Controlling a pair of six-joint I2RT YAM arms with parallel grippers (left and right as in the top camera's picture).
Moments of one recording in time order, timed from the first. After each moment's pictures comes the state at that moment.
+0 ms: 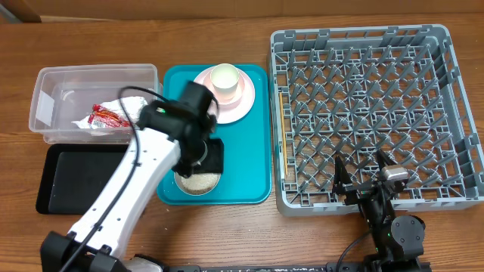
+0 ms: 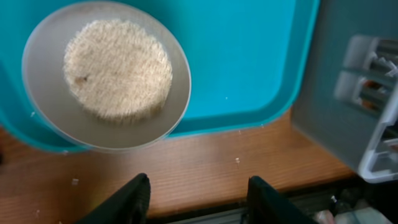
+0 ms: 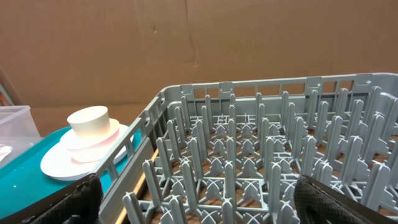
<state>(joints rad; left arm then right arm) -0.39 1.52 1.27 -1.27 0.20 -0.39 0.15 0.01 0.02 -0.03 -0.04 0.12</state>
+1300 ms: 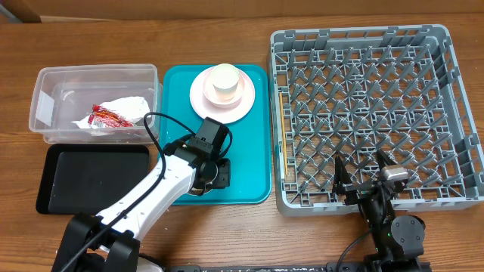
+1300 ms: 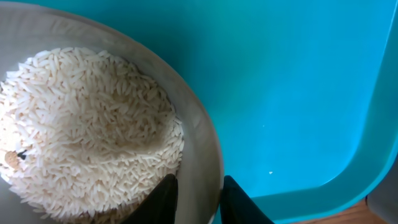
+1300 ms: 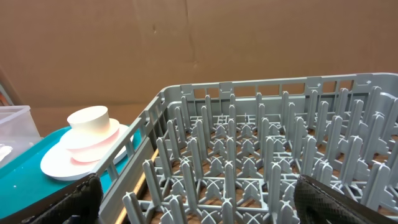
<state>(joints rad) -0.47 1.52 0.86 -0.73 0.09 -0.47 0.15 0.01 0.02 -0.03 -0.04 0.12</state>
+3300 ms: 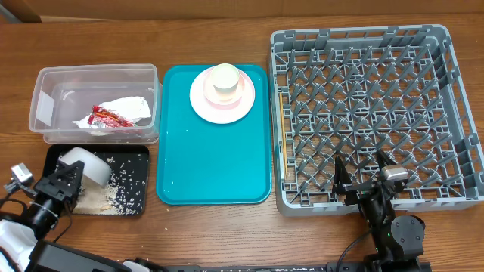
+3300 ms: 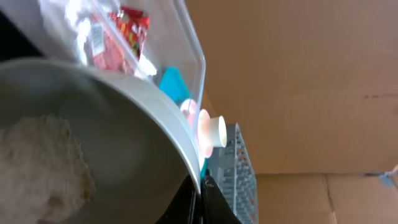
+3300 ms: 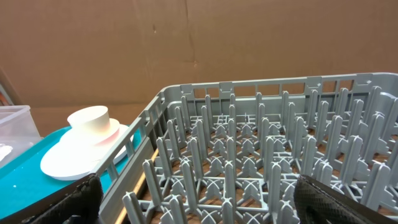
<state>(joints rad) 1.17 1.45 0.82 -0.86 1.32 0.18 0.15 0.01 0.02 -0.03 -0.04 0.12</state>
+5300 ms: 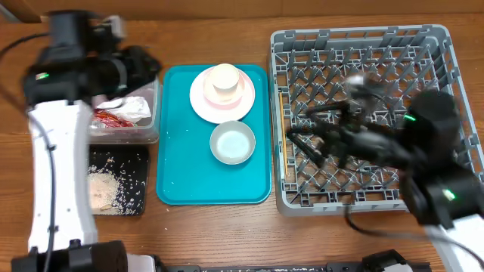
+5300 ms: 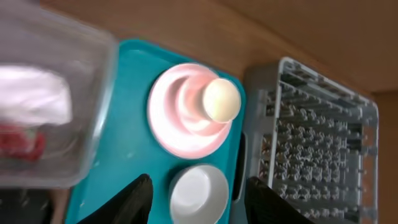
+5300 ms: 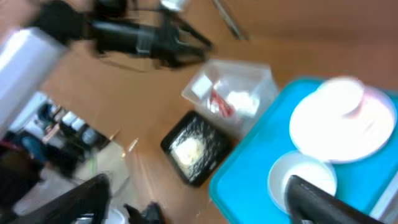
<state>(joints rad) 0.15 1.59 1.75 -1.11 0.44 -0.36 0.28 1.03 1.16 -0.54 -0.83 0.34</state>
